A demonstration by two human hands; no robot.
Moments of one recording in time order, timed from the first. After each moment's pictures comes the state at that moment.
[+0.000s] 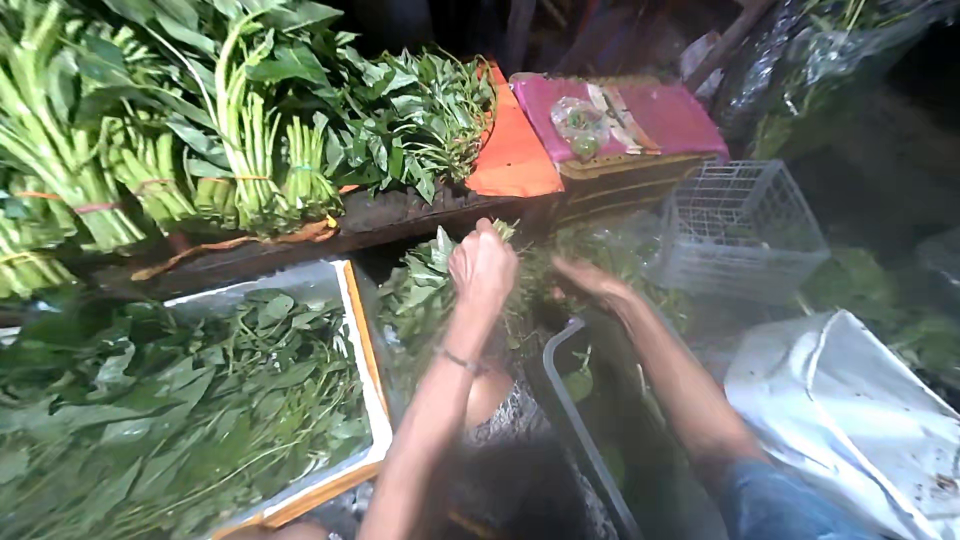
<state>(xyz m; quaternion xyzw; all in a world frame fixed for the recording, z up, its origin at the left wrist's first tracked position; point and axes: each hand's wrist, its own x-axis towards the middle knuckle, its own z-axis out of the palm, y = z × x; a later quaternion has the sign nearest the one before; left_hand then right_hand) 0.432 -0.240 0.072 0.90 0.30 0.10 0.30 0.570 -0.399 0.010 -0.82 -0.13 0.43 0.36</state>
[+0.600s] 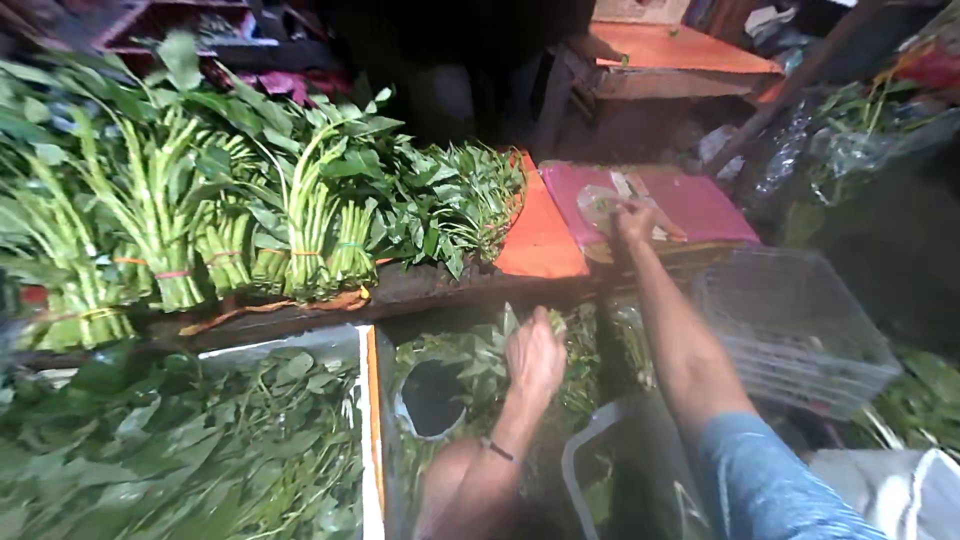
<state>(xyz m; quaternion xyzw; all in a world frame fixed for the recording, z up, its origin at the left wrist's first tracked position) 0.473 -0.251 0.078 0.86 0.30 -0.01 0.42 0.814 -0.300 0.034 -0.88 -0.13 -0.05 0.46</state>
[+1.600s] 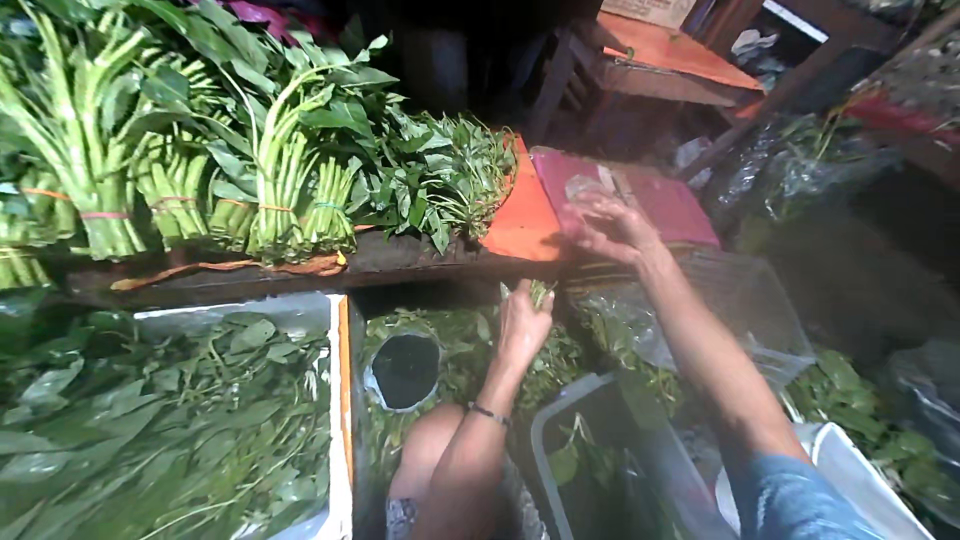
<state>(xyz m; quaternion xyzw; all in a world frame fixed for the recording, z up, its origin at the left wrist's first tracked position) 0.481 -0.250 0.064 0.74 0.29 0.10 0.60 0.700 -0.327 0.116 -0.63 -0.20 0.39 0.64</state>
